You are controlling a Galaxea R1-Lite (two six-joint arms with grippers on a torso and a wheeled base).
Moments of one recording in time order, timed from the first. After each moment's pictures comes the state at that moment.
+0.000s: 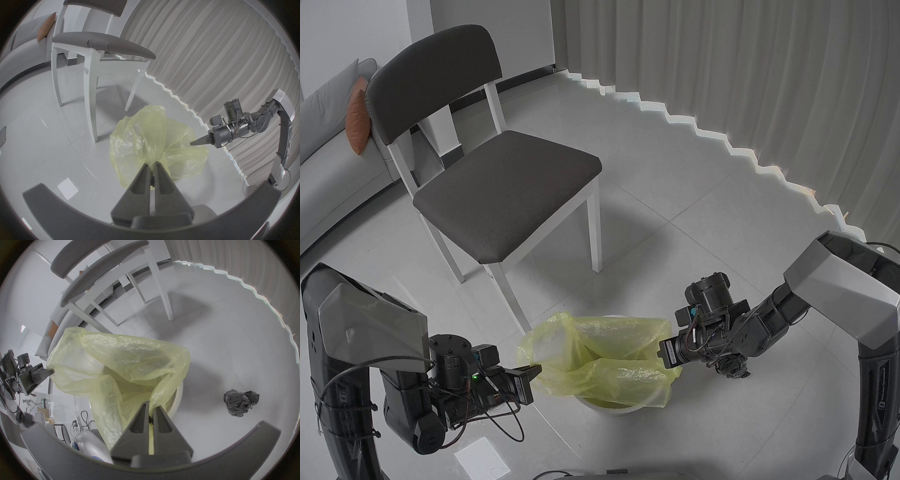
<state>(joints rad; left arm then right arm) -0.40 2.25 -0.25 -1.55 -0.23 -0.33 0.46 2.34 -1.13 -0.32 0.18 0.17</state>
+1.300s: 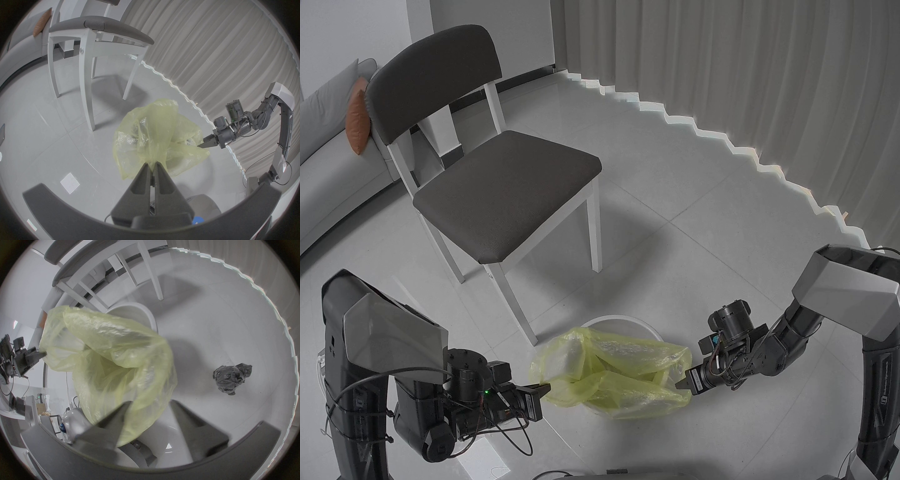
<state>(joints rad) -0.45 2.32 -0.23 -1.55 -0.22 -0.33 0.40 2.34 -0.90 -0.40 0.17 0.09</state>
